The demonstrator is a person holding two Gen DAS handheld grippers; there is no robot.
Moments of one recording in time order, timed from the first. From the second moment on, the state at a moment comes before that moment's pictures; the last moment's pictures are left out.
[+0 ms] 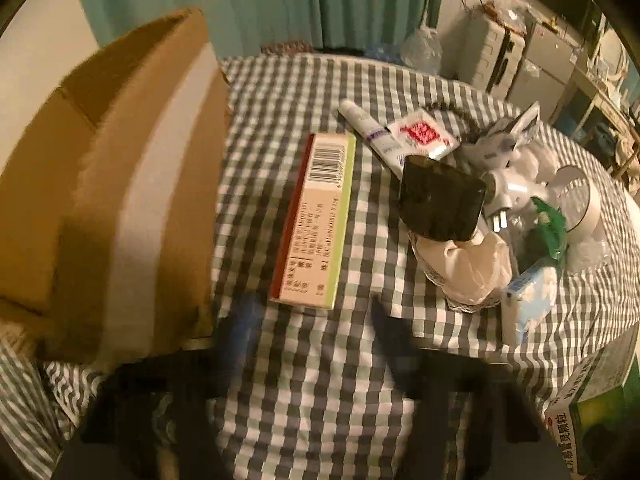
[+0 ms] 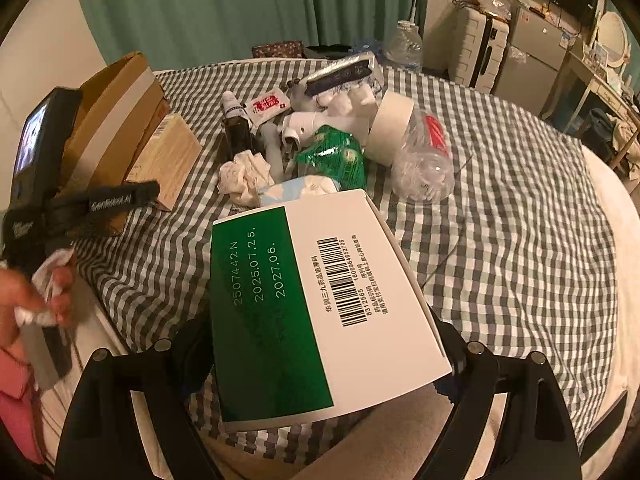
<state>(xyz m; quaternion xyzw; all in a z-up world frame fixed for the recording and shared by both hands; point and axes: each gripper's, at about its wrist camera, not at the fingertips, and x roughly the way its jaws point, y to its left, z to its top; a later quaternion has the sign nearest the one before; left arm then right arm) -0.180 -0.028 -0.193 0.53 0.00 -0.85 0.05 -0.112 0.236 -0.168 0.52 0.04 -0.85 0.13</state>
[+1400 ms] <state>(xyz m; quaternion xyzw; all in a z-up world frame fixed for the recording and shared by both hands) -0.103 -0.052 -0.056 0.39 0.02 -0.92 -0.02 -0.074 0.217 -0.058 0.41 0.04 -0.90 0.12</state>
